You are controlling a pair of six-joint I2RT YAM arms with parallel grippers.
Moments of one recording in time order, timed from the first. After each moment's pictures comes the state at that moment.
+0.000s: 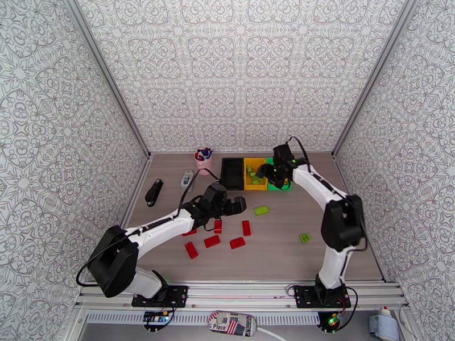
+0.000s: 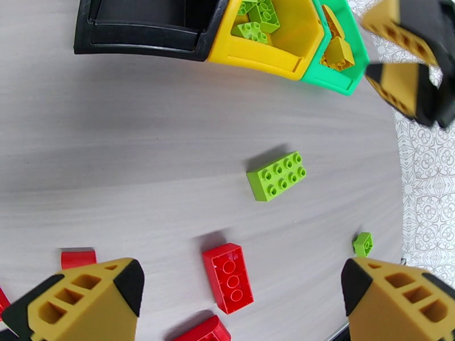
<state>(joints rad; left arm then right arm) -0.71 1.49 0.94 -0.18 0.06 -0.81 0.32 1.81 1.50 -0.69 -0.23 0.72</state>
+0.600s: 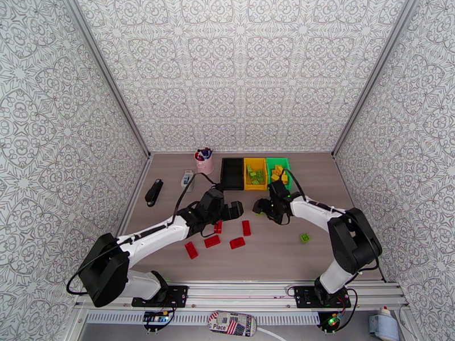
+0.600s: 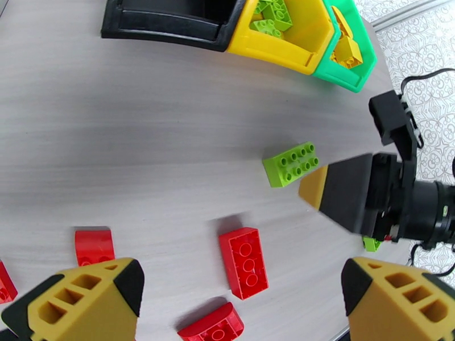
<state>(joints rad) -0.73 1.40 0.85 -0.18 0.00 -0.83 0.47 1.67 0.99 -0.42 -0.23 0.85</state>
